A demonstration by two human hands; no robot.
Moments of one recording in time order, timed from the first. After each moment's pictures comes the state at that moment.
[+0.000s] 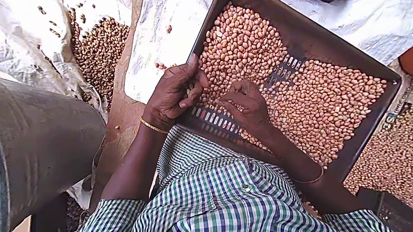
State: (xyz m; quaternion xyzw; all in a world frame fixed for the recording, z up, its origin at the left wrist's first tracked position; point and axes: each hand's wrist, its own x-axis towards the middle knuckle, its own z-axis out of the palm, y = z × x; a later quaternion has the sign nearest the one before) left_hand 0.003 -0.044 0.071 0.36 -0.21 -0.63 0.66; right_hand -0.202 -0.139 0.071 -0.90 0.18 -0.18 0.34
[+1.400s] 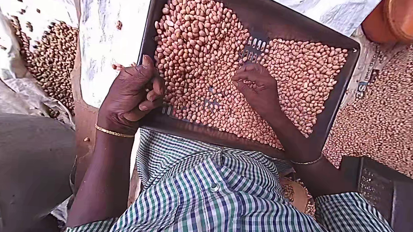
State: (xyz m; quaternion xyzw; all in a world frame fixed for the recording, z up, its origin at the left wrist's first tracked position) left_hand 0.007 -0.043 0.066 0.42 -0.27 -0.64 0.59; right_hand -0.273 -0.182 0.057 -0.87 0.31 -0.20 0.34
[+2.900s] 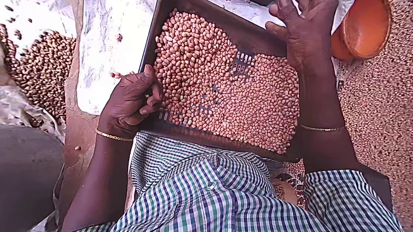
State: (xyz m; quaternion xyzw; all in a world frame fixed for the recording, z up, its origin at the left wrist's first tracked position) left_hand 0.005 -0.045 0.062 0.40 -0.27 -0.63 0.61; right_hand -0.230 -0.289 0.144 -0.74 0.43 -0.25 0.46
